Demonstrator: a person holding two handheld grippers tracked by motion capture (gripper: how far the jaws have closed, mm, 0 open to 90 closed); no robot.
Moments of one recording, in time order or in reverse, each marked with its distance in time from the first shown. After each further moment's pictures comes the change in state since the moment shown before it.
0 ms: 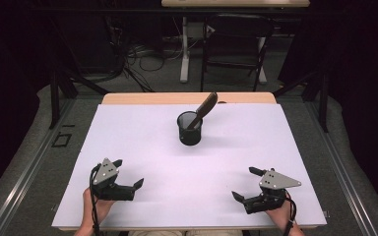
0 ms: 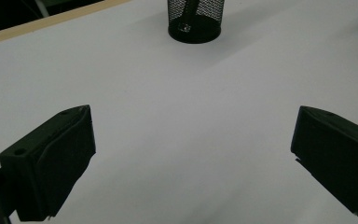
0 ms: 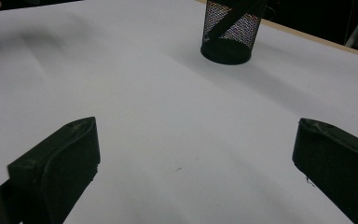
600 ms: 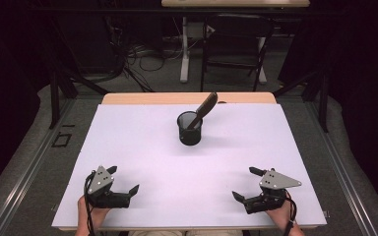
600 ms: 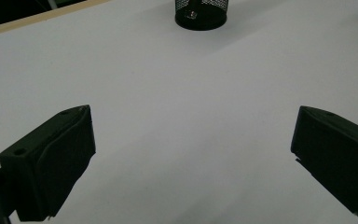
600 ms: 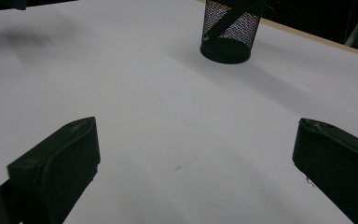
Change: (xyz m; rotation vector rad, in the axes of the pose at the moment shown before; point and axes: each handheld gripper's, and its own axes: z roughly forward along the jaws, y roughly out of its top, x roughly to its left) left arm -0.005 -0.016 -0.012 0.013 0.025 0.006; right arm -0.001 0.000 0.000 0.002 -0.002 0.002
